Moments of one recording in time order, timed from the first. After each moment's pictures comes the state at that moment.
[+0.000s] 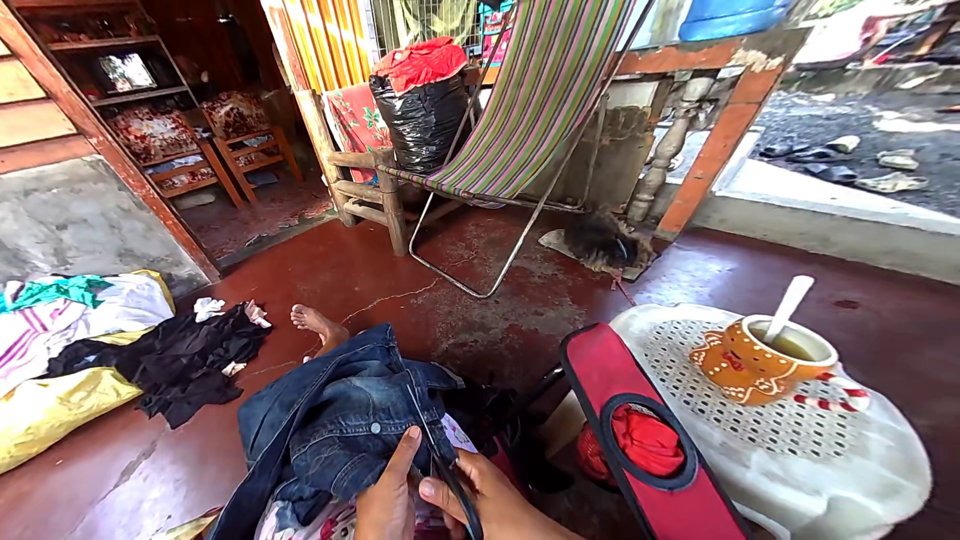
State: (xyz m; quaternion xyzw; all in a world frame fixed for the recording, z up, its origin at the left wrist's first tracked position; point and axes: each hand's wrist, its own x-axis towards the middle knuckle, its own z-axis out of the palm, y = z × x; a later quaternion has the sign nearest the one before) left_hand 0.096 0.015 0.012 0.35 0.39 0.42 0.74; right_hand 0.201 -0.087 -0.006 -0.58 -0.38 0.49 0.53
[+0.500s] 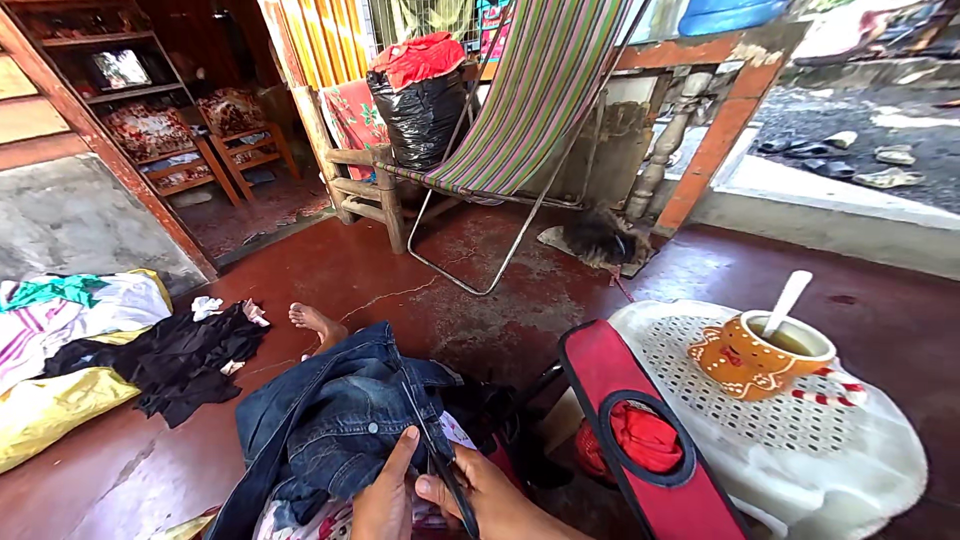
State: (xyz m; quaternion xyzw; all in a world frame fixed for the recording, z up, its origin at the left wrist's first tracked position) left_hand 0.093 0.015 0.013 0.36 0.39 0.41 0.74; right_hand 0.202 -0.083 -0.005 -0.59 -0.40 0.48 0.51
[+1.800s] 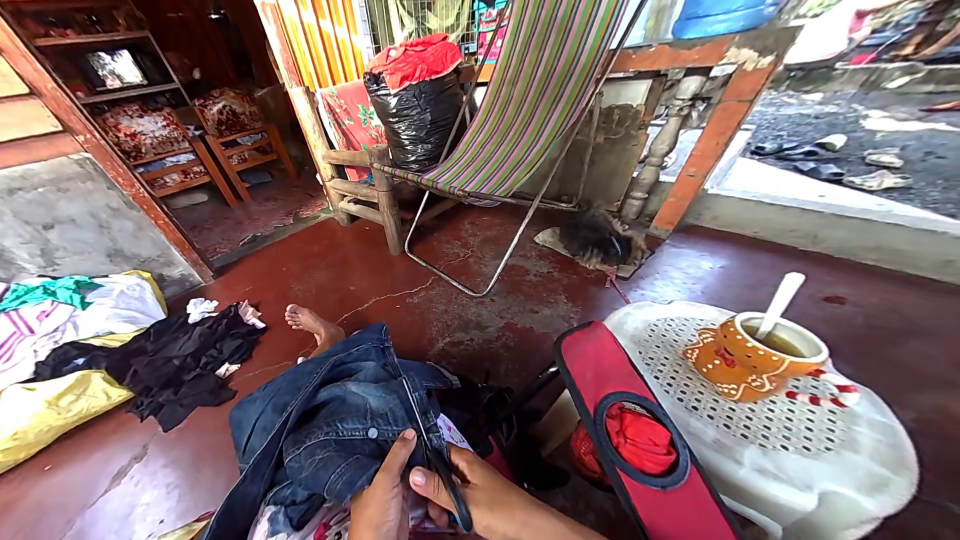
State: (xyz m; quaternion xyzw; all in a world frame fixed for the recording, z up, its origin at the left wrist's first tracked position) left_hand 0.095 0.017 0.013 0.35 0.40 0.38 0.76; right_hand 0.207 -0.078 0.004 -0.54 -0.37 0.55 0.53
